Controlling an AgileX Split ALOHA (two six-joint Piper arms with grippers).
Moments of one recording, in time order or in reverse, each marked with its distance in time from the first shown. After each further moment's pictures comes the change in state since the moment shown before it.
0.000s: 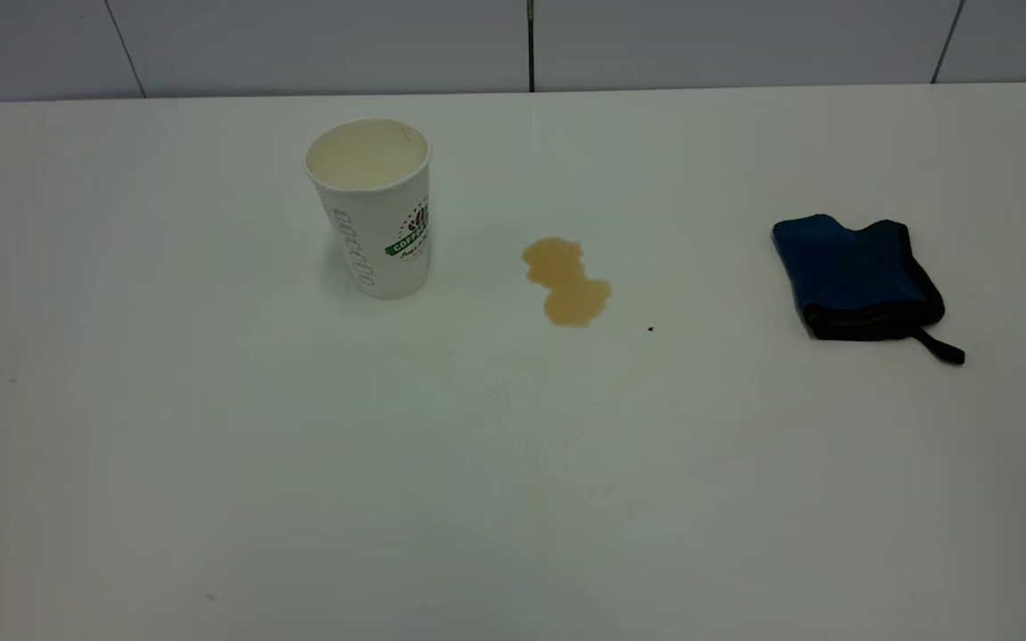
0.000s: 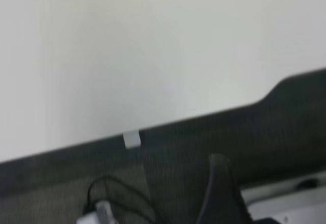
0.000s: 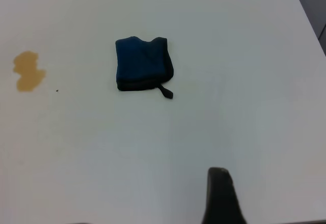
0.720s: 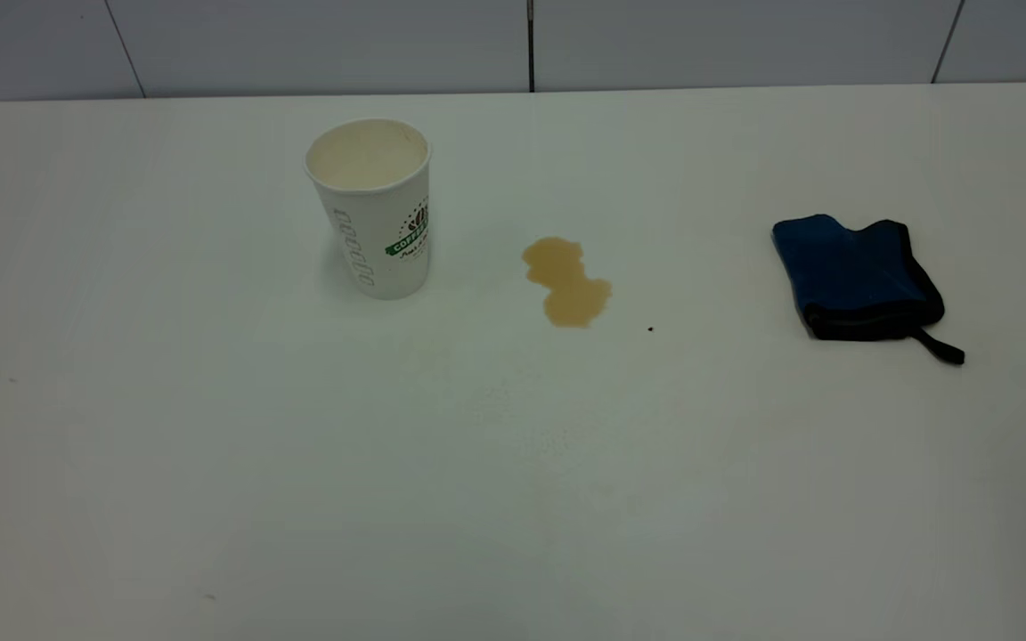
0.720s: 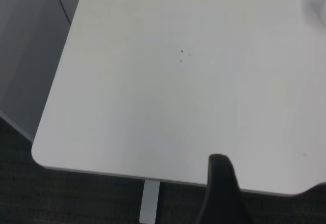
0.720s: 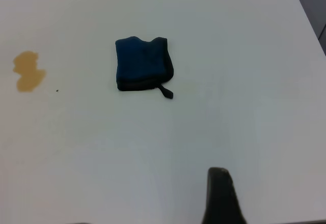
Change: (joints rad) left arm 0.325 -0.314 0.000 0.000 0.015 0.000; right arm 0.000 0.000 0.000 0.000 0.000 0.000
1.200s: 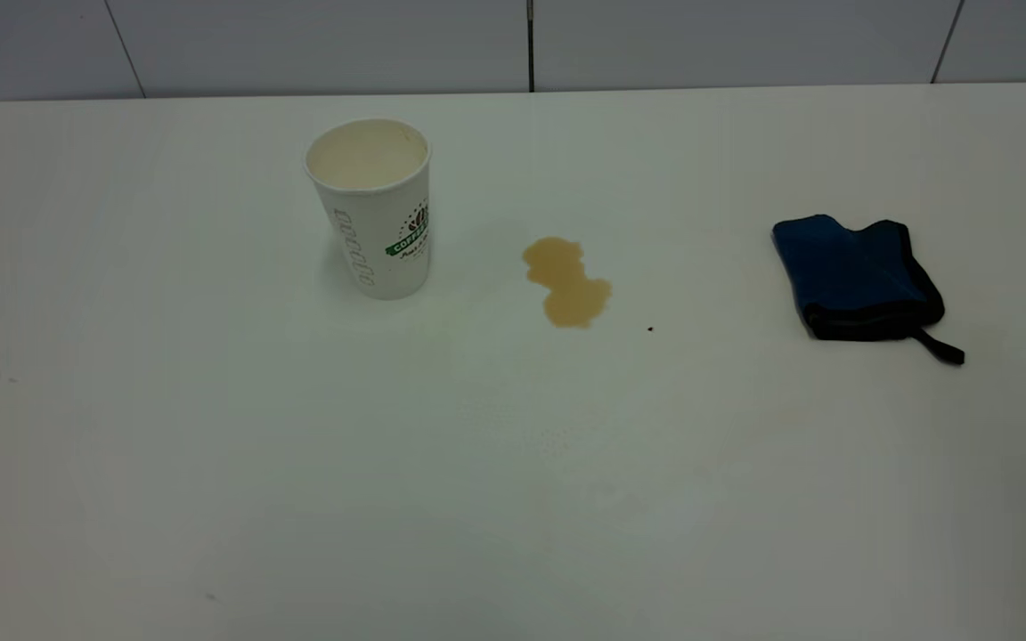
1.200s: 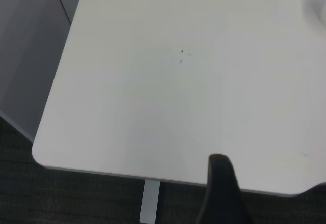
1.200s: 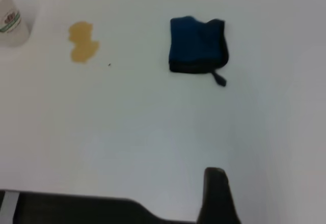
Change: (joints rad) left arm 0.000 0.000 0.000 0.000 0.000 0.000; right arm 0.000 0.289 -0.022 0.188 -0.141 -0.161
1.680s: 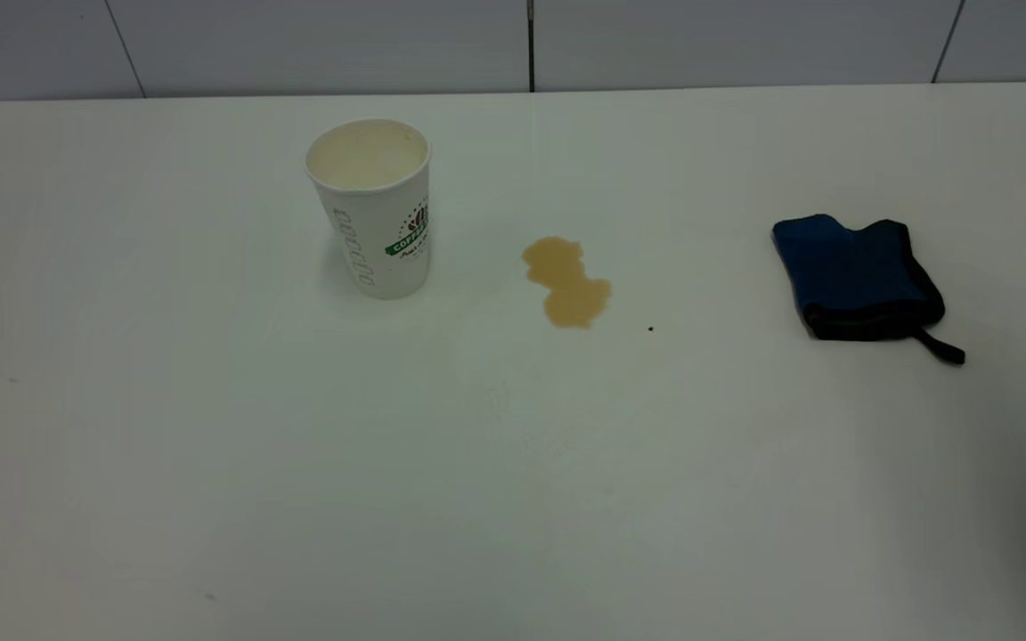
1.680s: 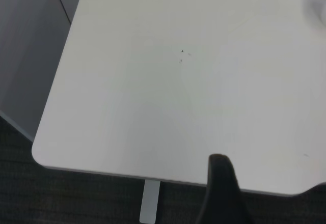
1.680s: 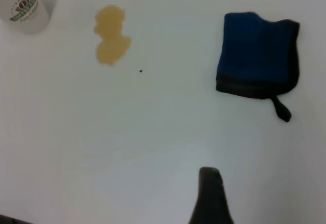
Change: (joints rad) left arm 0.000 0.000 0.000 0.000 0.000 0.000; right arm 0.000 0.889 -0.090 0.428 -0.555 -0.521
